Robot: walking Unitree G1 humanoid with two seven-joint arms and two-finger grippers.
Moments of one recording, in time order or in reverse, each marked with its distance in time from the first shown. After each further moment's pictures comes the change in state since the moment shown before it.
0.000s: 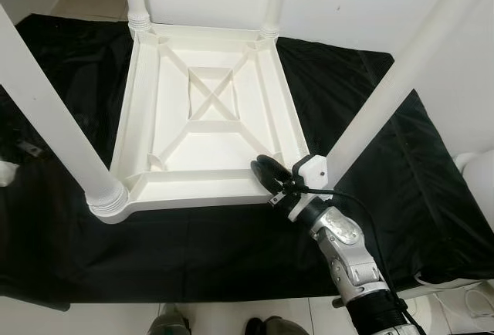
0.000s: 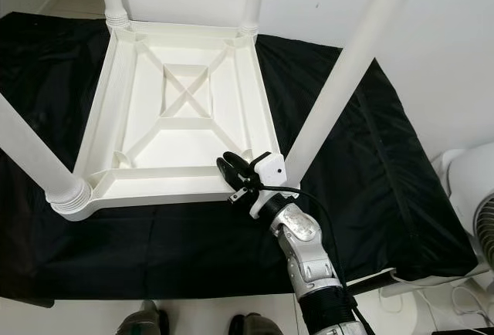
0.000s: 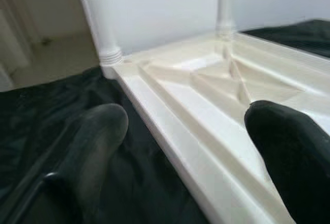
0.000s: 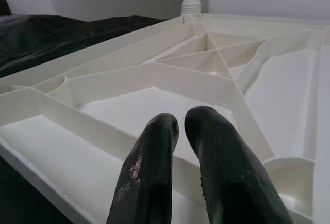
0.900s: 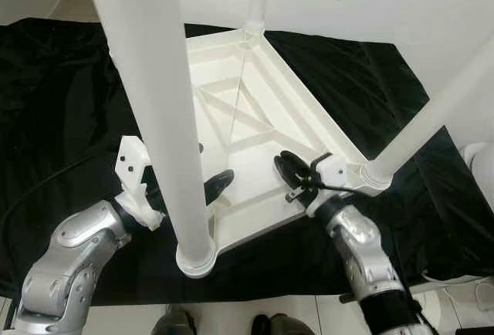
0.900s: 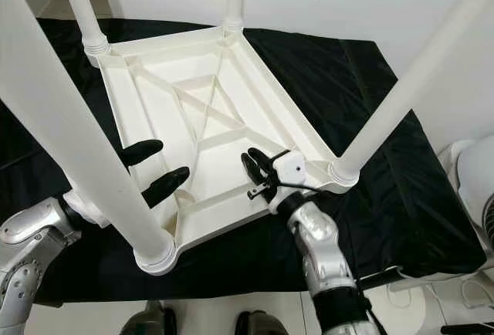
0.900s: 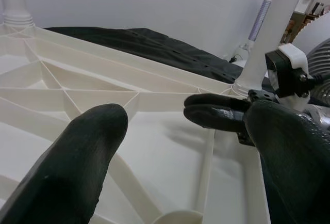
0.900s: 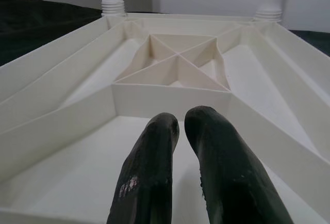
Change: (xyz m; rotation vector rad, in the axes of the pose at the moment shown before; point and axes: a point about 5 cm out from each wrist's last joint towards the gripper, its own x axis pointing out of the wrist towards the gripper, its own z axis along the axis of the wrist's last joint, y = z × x) left arm 0.025 -0.137 -0.005 -0.317 -0.097 -0.490; right arm -0.012 -0.016 0.000 -0.077 0.015 -0.113
